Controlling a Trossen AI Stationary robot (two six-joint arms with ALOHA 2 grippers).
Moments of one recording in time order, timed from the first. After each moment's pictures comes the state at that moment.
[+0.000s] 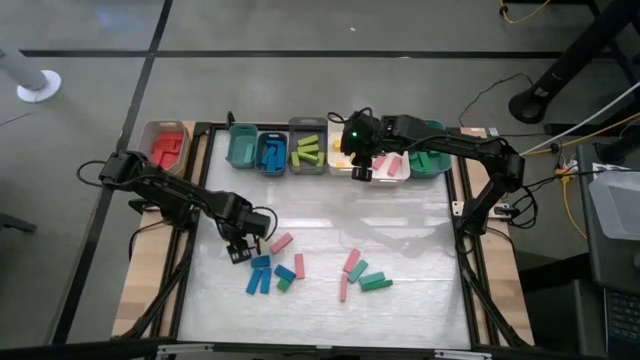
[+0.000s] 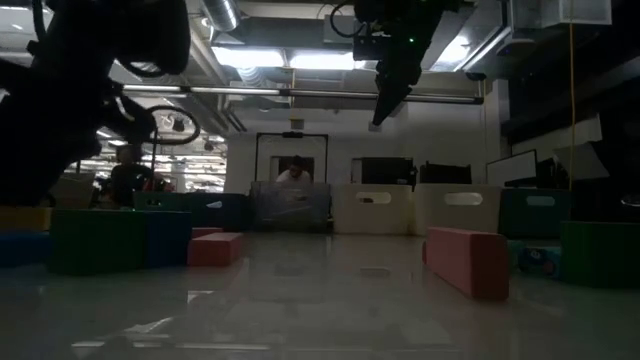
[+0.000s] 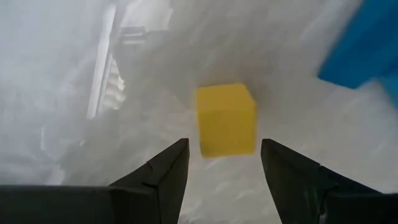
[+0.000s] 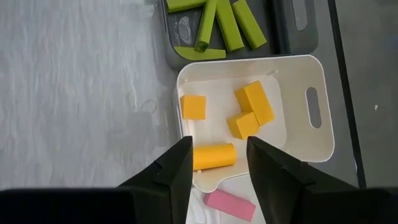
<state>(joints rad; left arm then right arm) -0.21 1.43 0.78 -0.99 0.15 -0.64 -0.33 1.70 1.59 -0.95 0.16 -0.29</state>
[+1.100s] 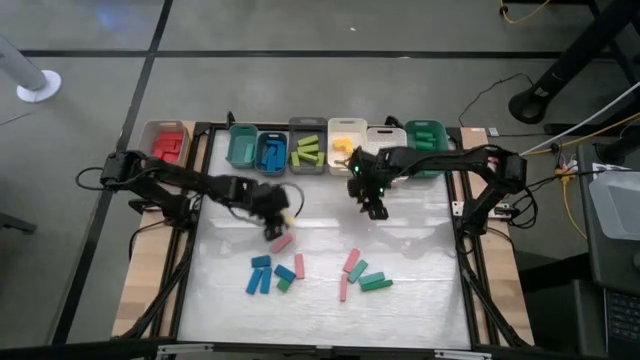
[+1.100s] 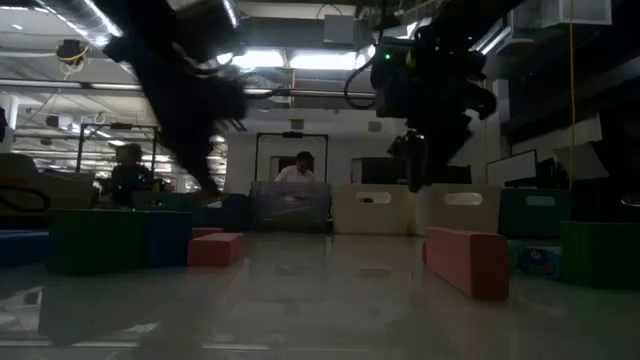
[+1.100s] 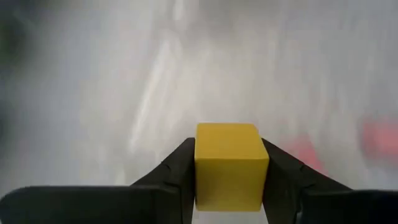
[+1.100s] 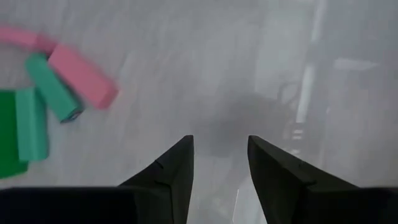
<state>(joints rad) 0.04 1.43 0.75 -0.36 -0.08 -0.27 -0.26 1.68 1.15 -0.74 -0.38 -0.40</state>
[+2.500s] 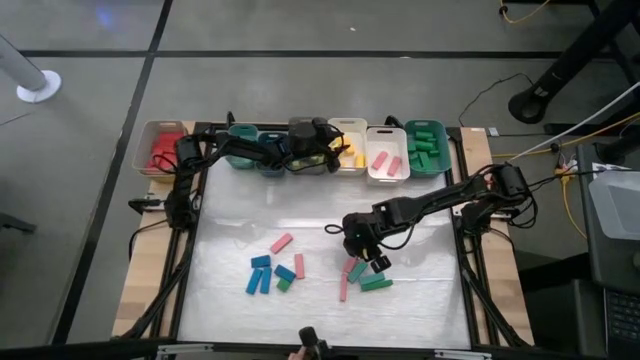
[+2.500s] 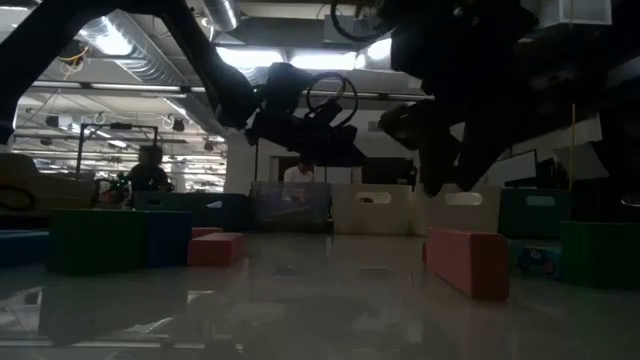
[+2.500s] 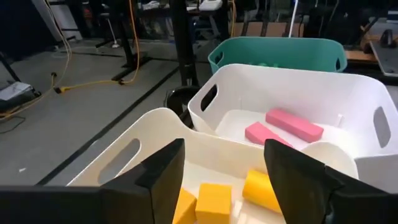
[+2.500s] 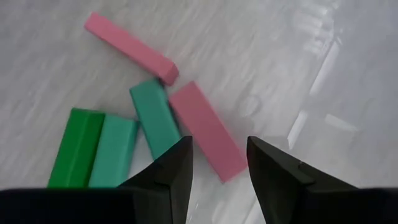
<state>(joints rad) 0.45 2.02 1.13 0.65 -0.03 0.11 0.19 1.71 1.10 -0.51 -0.23 -0.27</state>
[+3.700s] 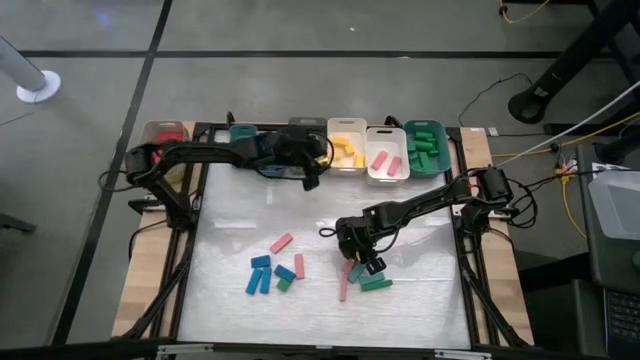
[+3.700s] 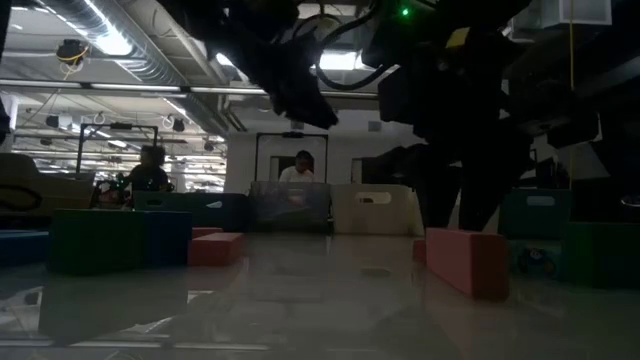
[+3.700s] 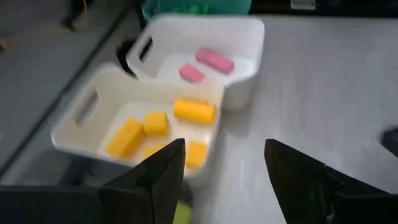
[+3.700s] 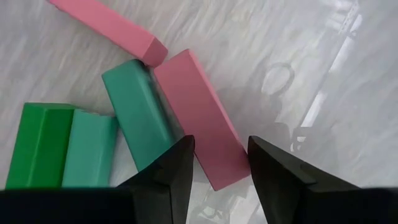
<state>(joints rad) 0.32 1.60 1.13 -0.11 -0.03 0.15 0.18 1.87 1.10 -0.49 -0.25 -0.26</state>
